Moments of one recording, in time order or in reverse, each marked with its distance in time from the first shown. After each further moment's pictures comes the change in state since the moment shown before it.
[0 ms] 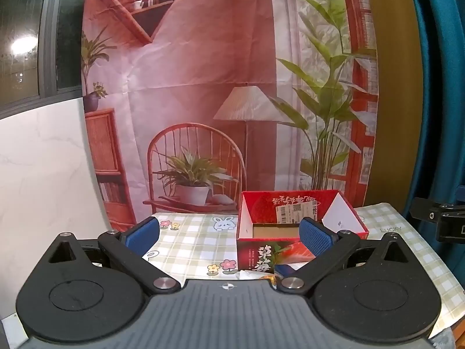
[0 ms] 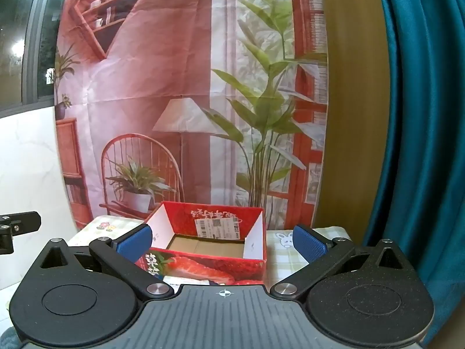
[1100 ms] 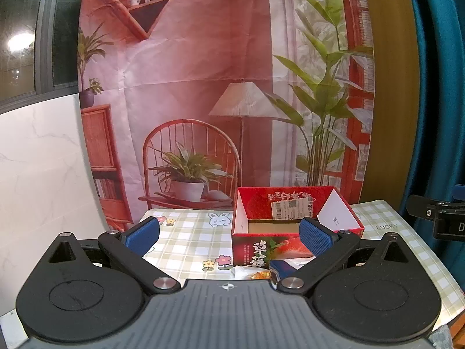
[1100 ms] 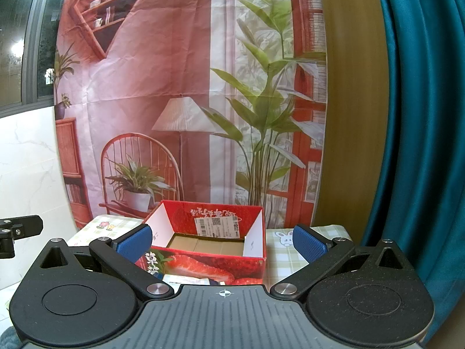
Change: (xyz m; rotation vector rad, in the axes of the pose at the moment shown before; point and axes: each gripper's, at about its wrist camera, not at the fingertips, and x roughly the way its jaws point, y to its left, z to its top) left arm 0.000 -0.002 -0.002 -0.005 0.014 -0.017; right arm -0.001 0.001 -0.005 -0.001 0.002 -0.005
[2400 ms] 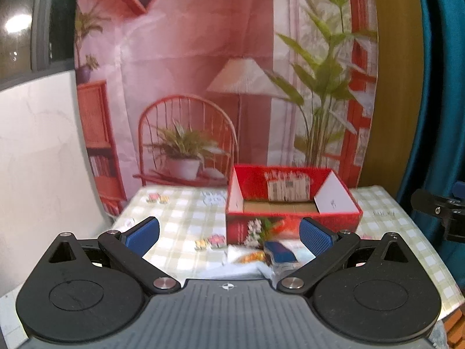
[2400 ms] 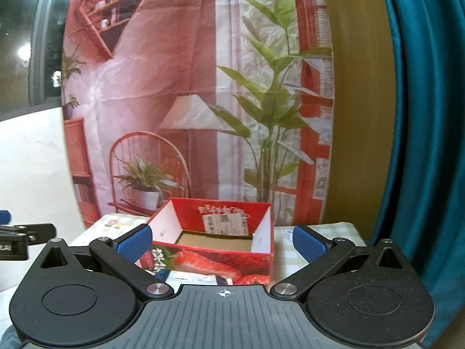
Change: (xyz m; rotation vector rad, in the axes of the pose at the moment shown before) left arm 0.023 -0.004 -0.012 -0.031 0.108 -0.027; right arm 0.003 -0.010 -0.013 0.008 -0.008 0.054
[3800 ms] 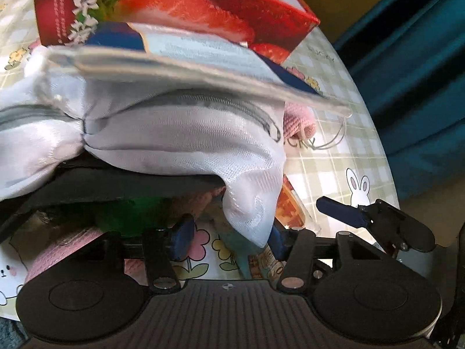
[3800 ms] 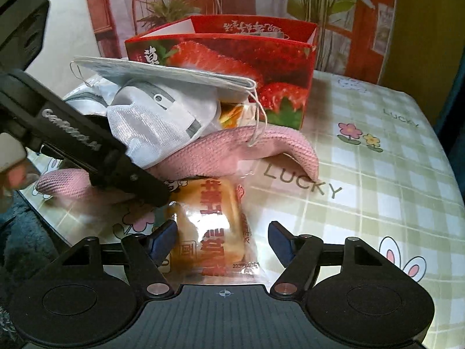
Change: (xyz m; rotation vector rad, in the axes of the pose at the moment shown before) left arm 0.239 -0.086 -0.135 -0.107 0.744 -0.540; right arm 0.123 -0.046 -0.182 -0.111 0.567 0.196
